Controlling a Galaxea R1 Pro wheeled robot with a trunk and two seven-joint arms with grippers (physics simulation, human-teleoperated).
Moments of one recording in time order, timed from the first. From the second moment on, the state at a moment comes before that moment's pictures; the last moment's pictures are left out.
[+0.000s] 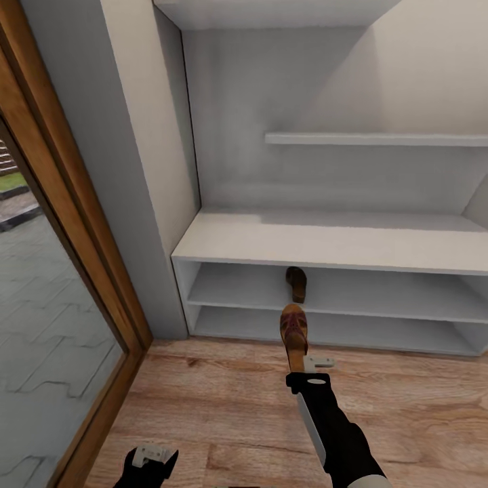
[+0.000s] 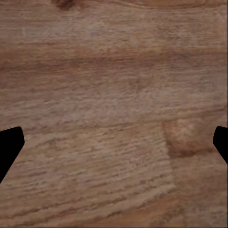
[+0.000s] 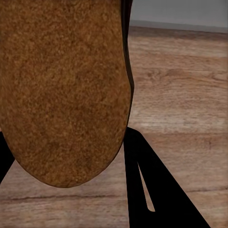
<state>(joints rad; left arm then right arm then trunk) -0.36 0.08 -0.02 -0.27 -0.01 -0.41 -0.27 -0.43 0.17 0.06 -1.01 0.03 0.58 -0.34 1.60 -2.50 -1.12</state>
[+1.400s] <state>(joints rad) -0.36 0.08 -0.01 -0.25 -0.01 -0.40 -0.41 -0.43 0.17 0.06 -1.00 0.03 0.58 -0.34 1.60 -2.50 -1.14</state>
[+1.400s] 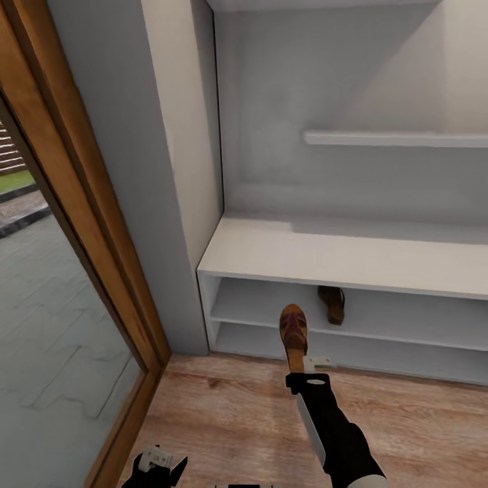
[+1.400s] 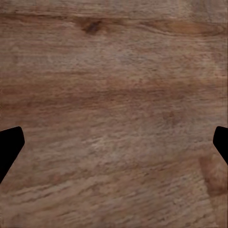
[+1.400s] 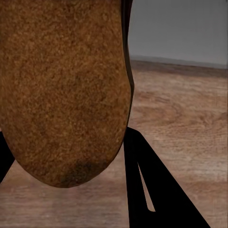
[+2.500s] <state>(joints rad) -0.36 0.08 -0.01 -0.25 -0.01 -0.40 -0.40 -0.43 0.17 0.06 -1.00 0.03 0.58 -0.34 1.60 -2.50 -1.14</state>
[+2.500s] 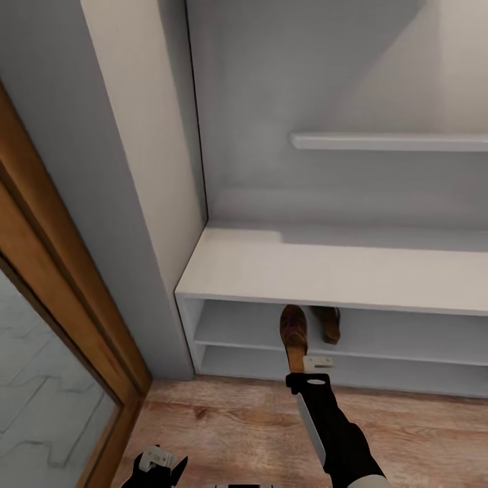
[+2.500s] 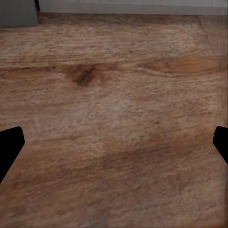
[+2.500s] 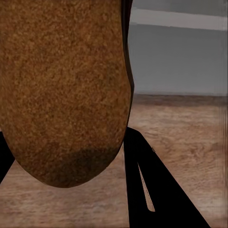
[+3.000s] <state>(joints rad) -0.36 0.08 -0.01 -0.25 -0.01 -0.40 -0.40 -0.43 0.17 0.06 -1.00 0.03 0.58 -0.34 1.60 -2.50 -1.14</state>
